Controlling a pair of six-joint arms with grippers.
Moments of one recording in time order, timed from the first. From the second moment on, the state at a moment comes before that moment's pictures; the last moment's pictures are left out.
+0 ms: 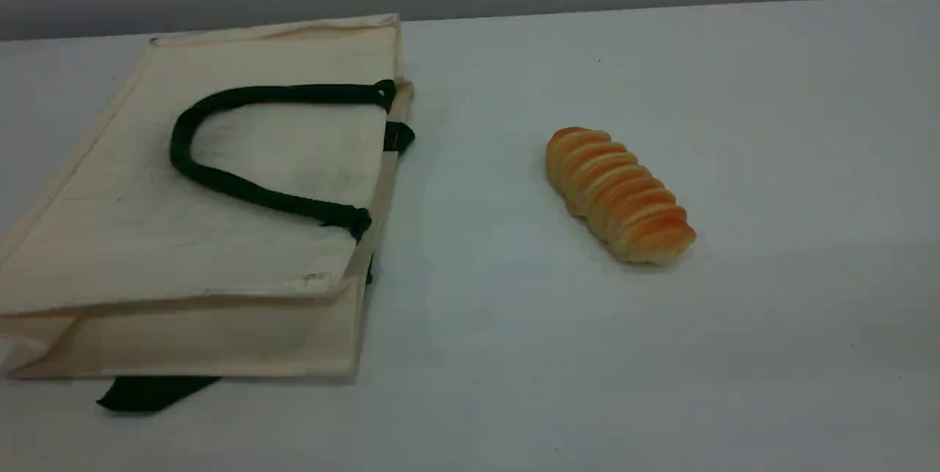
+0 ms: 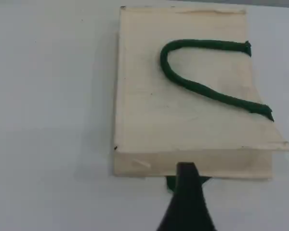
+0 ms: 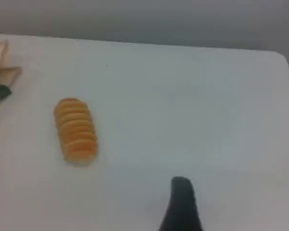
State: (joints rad) left arm -0.03 0.00 -0.50 -0.08 1.08 -0.03; right arm 0.00 0.00 -0.51 0.13 1.07 -0.14
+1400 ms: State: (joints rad) left arm -0.03 0.28 -0.64 -0.08 1.03 -0.04; right arm 0.00 0.22 -0.56 0.42 0.90 -0.27
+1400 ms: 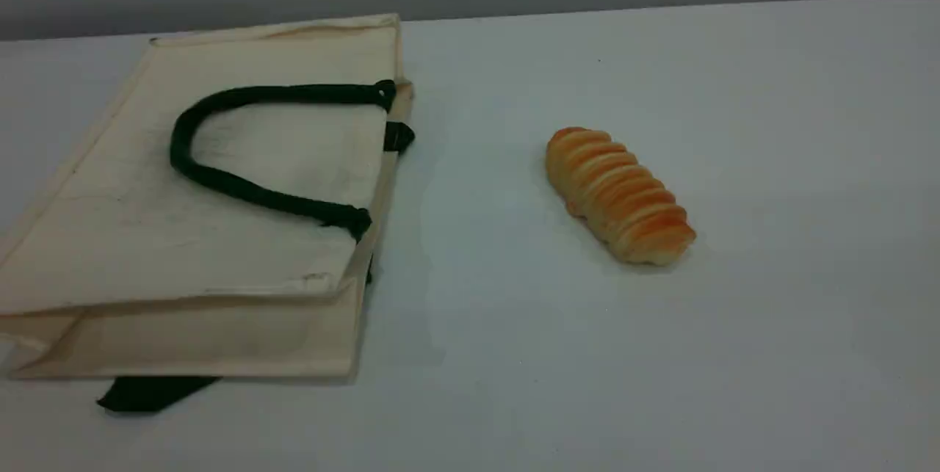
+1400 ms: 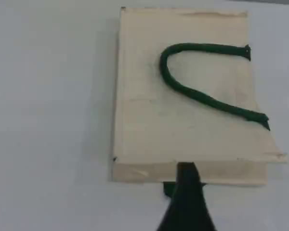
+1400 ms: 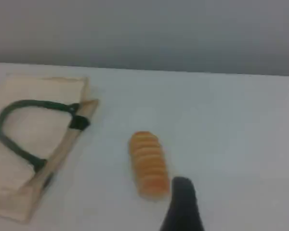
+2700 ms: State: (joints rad) left arm -0.03 1.61 -0.85 -0.08 0.36 -0.12; right arm 0.00 1.40 -0.71 1.48 0.63 -1.21
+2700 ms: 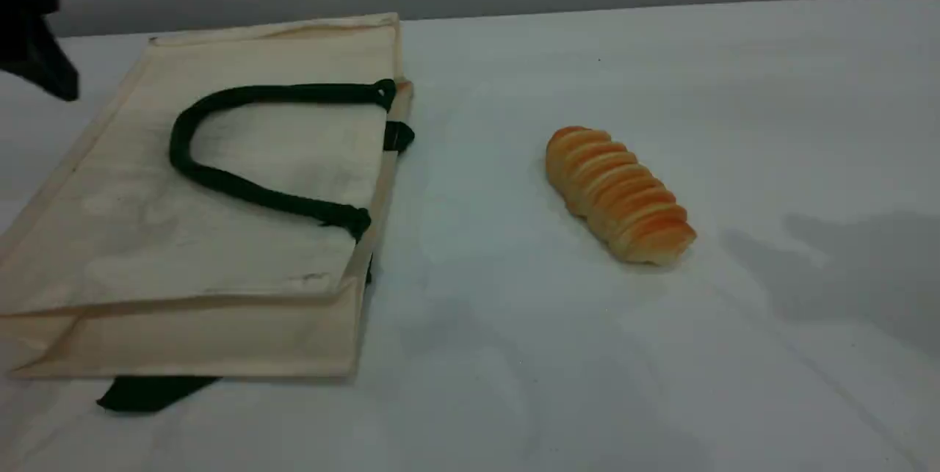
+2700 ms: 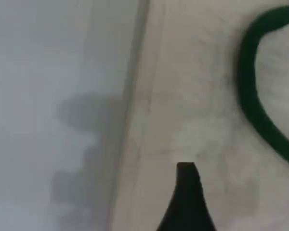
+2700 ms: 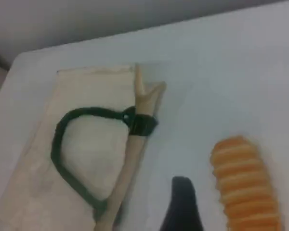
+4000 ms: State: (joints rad) left arm -0.10 2.13 -1.14 -0.11 0.30 -0.08; right arm 0.00 1.57 -0.76 1.64 0.63 -1.40
